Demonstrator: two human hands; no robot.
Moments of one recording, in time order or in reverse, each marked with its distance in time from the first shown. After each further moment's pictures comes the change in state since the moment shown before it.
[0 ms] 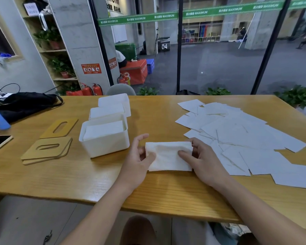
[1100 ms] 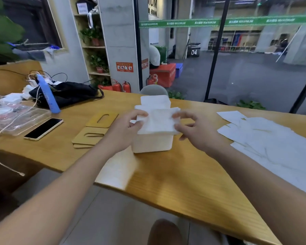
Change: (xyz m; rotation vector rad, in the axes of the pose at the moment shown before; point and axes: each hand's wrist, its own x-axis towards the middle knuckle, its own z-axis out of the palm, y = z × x) left_hand 0.028 0.066 -0.198 0.513 0.155 0.108; right_hand 0.105 -0.120 0.126 -0.113 -0.092 -0.209
